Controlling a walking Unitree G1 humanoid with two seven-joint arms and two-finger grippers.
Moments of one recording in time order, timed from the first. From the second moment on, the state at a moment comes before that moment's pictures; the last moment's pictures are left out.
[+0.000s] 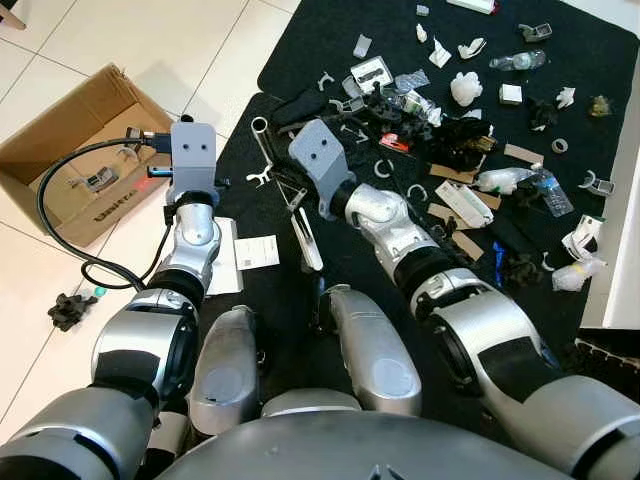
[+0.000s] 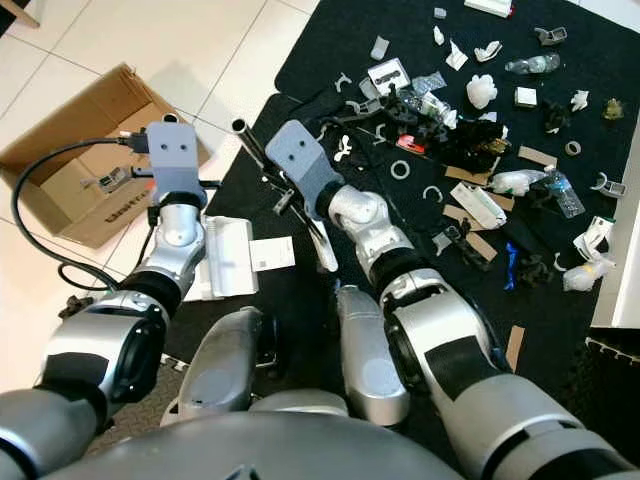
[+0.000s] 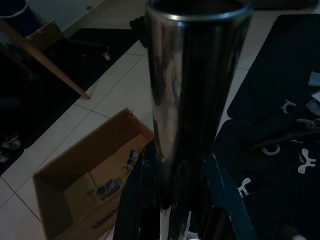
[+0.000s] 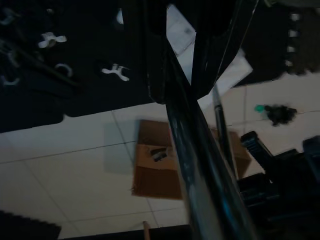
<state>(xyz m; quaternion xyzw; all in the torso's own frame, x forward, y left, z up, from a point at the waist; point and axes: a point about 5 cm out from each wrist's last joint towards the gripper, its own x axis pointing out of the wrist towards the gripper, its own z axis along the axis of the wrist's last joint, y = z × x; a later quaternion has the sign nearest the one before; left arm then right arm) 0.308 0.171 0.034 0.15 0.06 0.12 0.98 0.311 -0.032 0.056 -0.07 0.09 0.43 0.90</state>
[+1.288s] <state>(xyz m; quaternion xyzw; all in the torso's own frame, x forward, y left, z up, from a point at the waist) 0.308 0.172 0.033 0.15 0.07 0.13 0.98 0.307 -0.034 0.062 0.23 0.16 0.50 0.82</state>
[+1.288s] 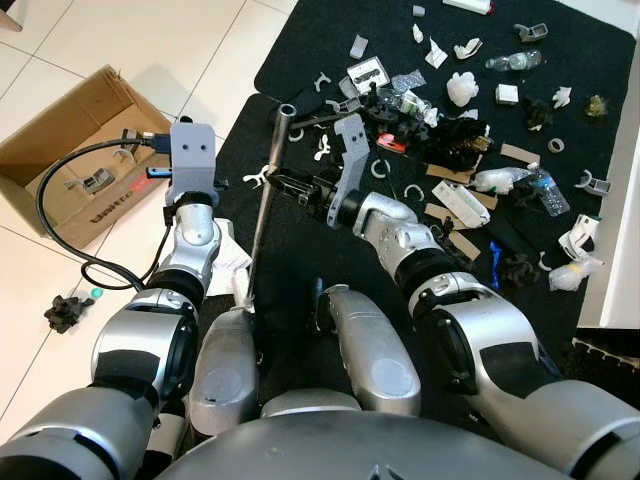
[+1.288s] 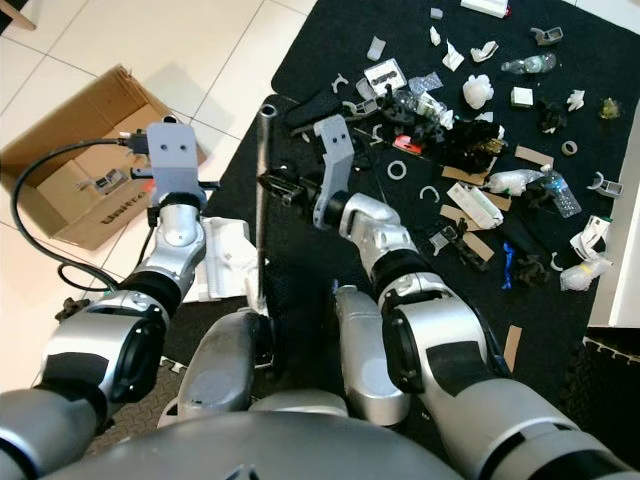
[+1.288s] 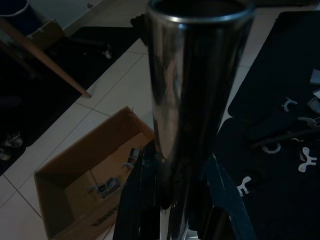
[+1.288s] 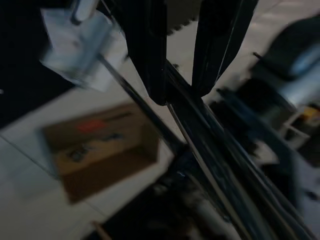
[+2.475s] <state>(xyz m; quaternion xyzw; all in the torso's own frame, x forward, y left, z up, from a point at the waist) 0.309 0.172 0.033 0.15 0.07 0.13 0.98 0.315 -0.022 0.075 -0.03 0.07 0.46 0.89</state>
